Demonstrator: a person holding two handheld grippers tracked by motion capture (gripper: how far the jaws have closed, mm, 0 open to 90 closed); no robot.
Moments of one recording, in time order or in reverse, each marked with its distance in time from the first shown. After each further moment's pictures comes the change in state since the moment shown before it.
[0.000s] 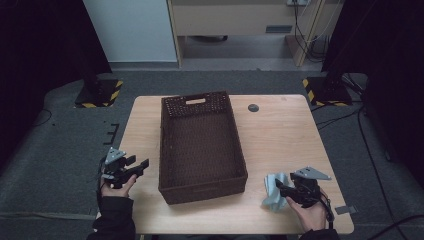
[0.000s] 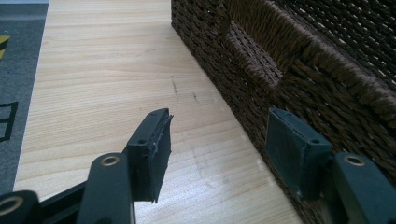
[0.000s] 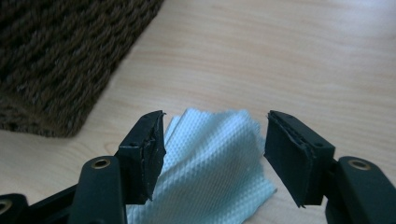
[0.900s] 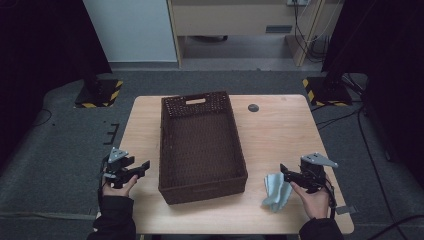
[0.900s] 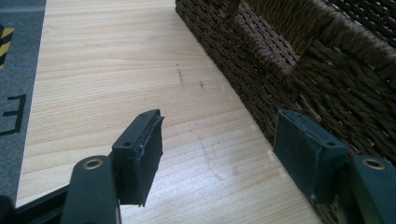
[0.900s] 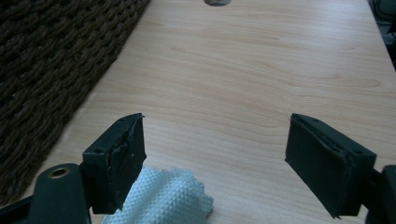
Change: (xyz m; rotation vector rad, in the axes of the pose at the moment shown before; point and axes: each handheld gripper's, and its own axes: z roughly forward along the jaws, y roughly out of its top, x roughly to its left) left arm 0.001 -0.002 0.007 0.050 0.024 0.025; right arm -0.028 0.029 0.009 -0.088 -0.076 0.026
